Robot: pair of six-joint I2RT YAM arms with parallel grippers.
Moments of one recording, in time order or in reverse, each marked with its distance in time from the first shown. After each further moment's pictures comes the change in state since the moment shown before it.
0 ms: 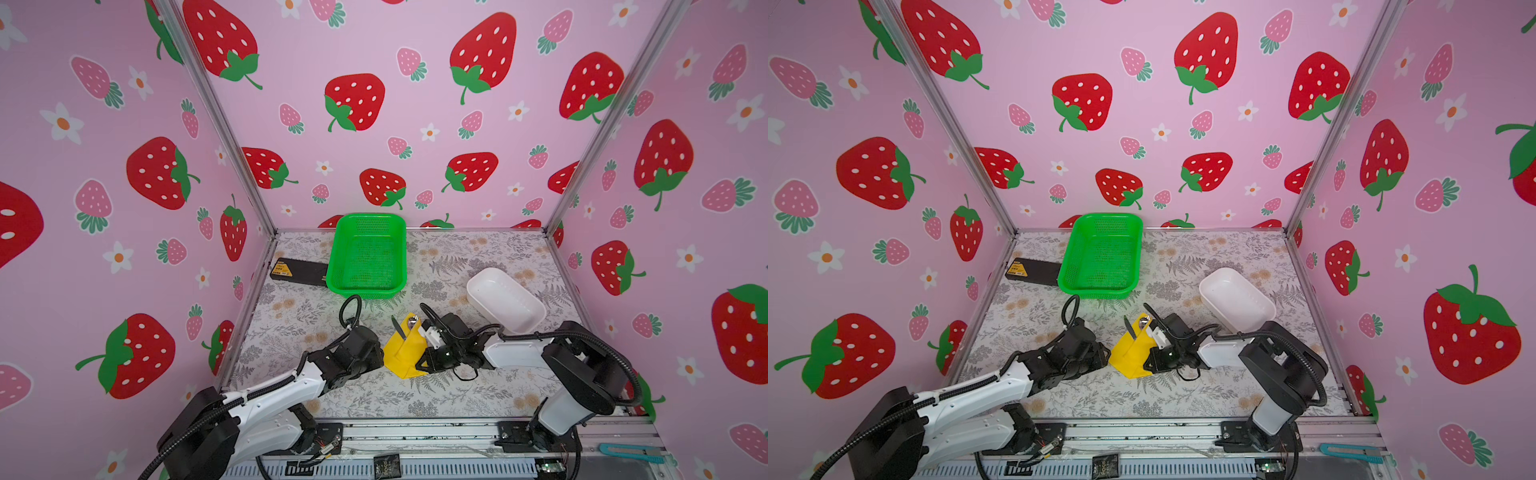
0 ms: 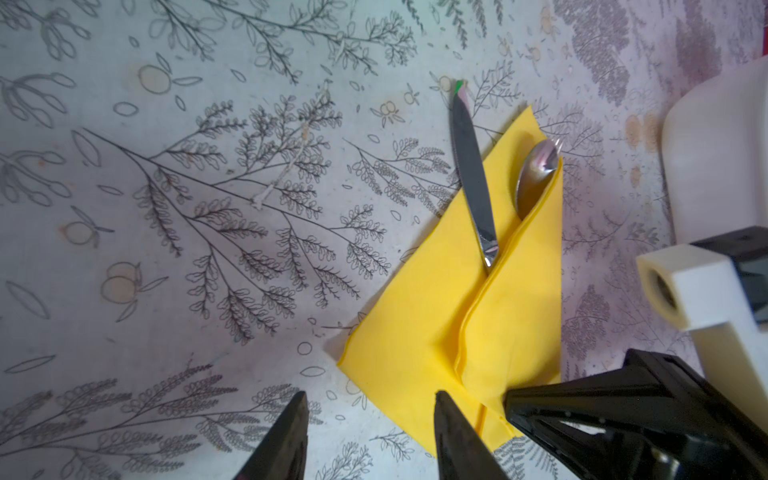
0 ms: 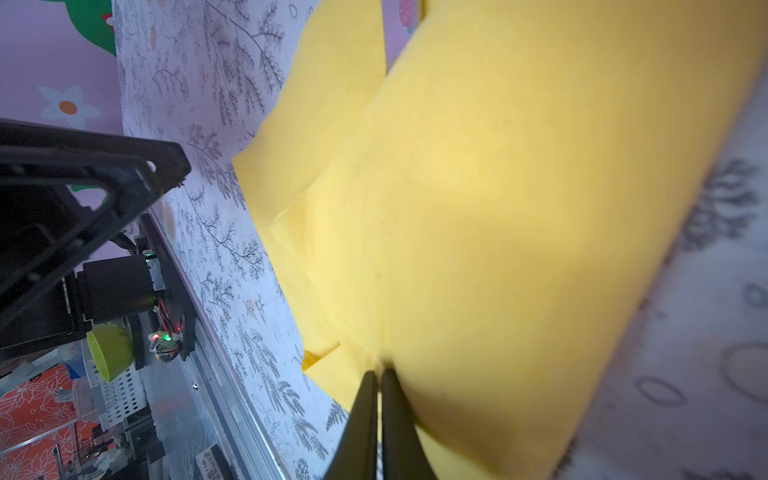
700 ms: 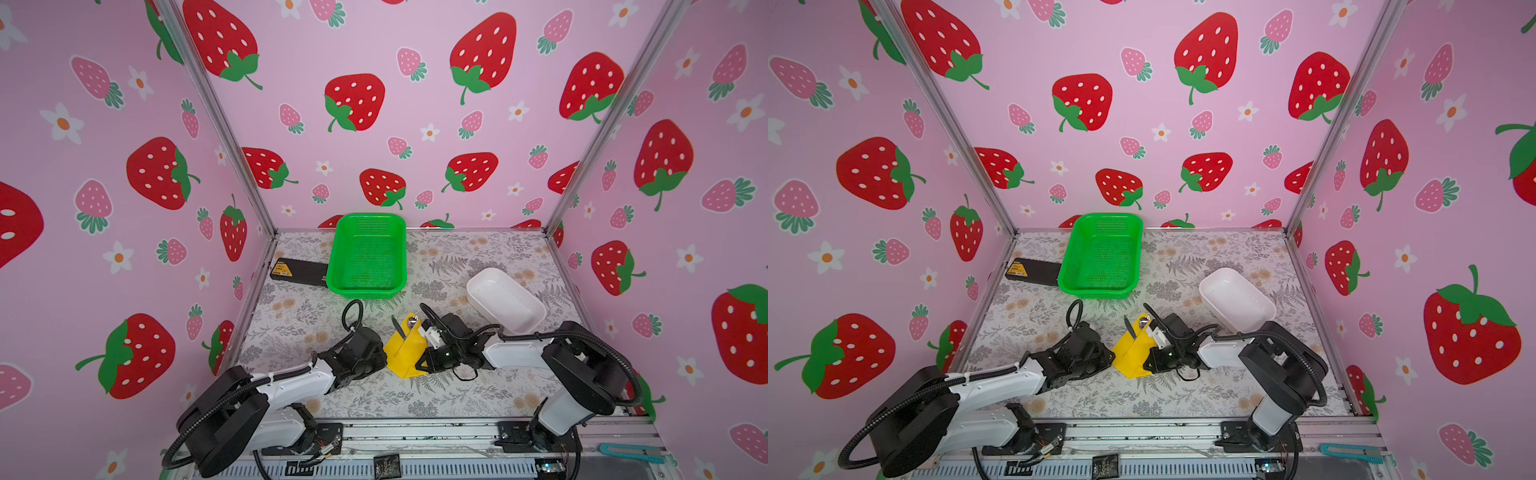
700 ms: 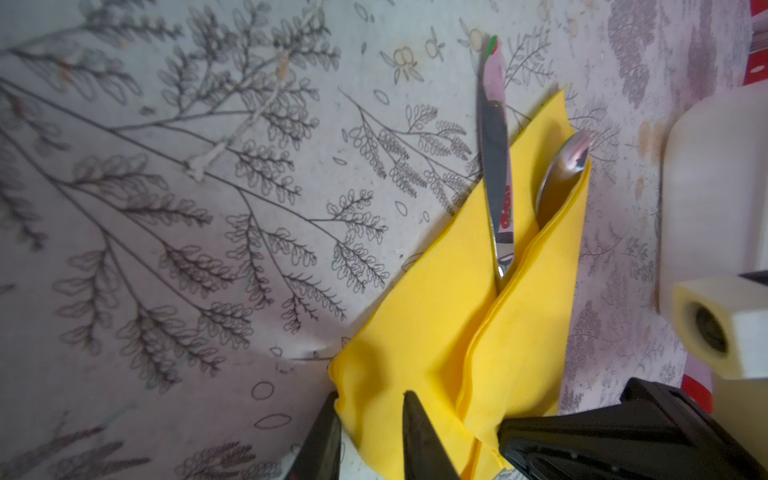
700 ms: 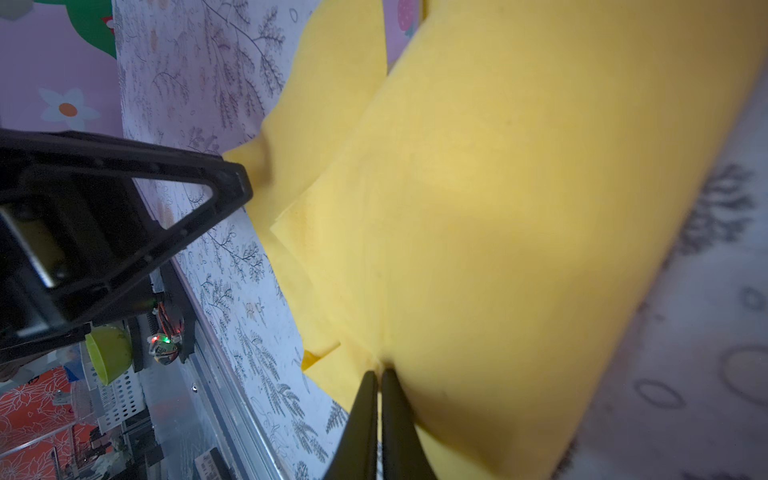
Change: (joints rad) left arm 0.014 0.158 -0.048 0.236 0.085 -0.099; right arm 0.000 0.000 0.000 0.004 0.005 0.003
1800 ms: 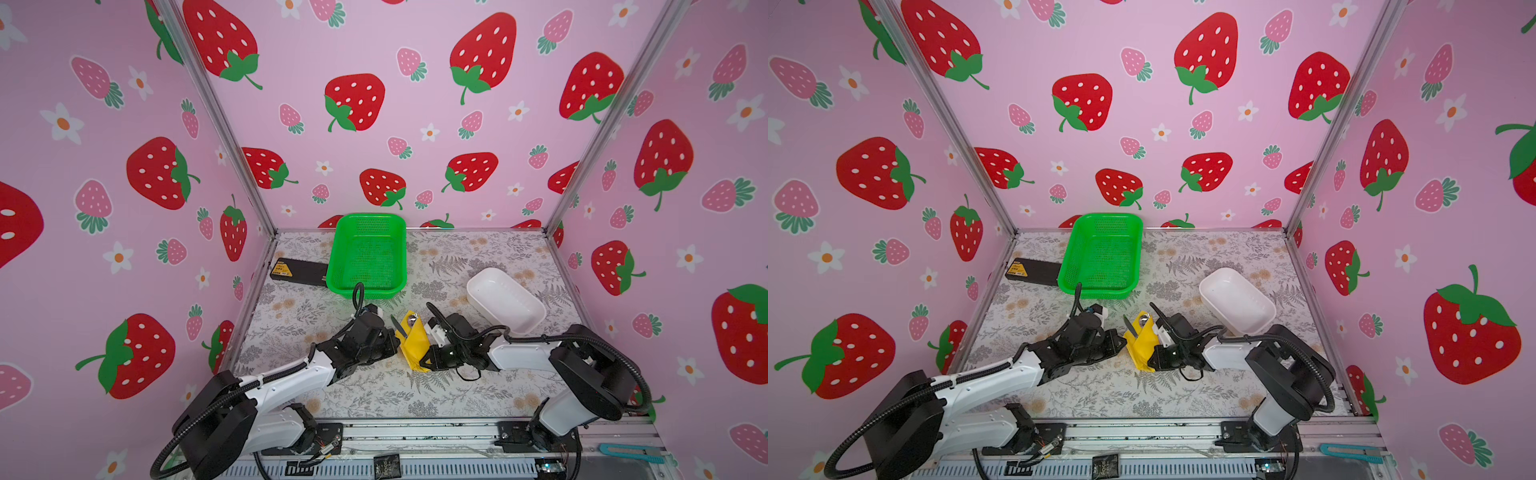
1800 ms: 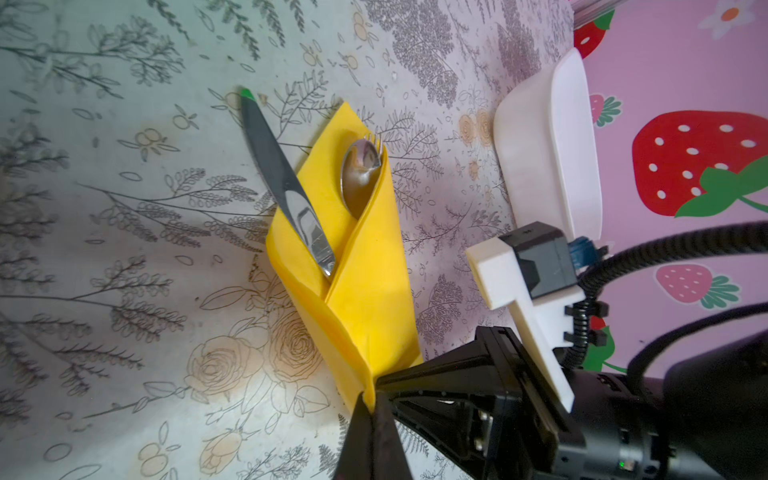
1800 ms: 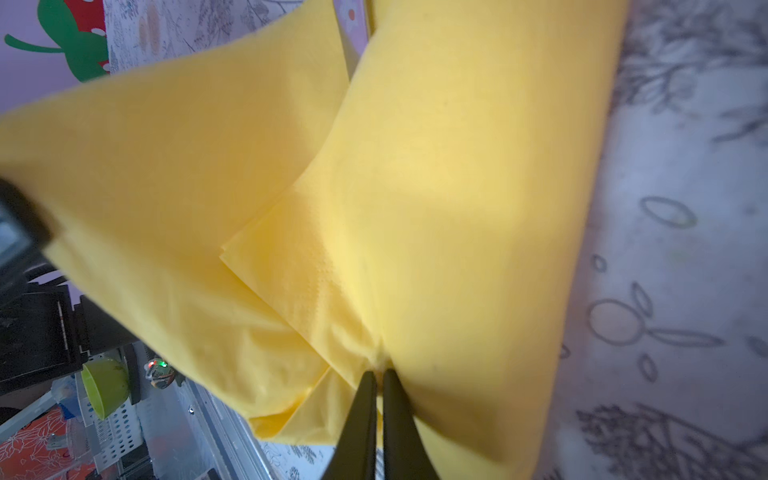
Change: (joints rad) left arm -0.007 -0.016 0.165 0.008 0.137 0.143; right arm -0.029 -0.046 -0.037 0.012 0.034 0.047
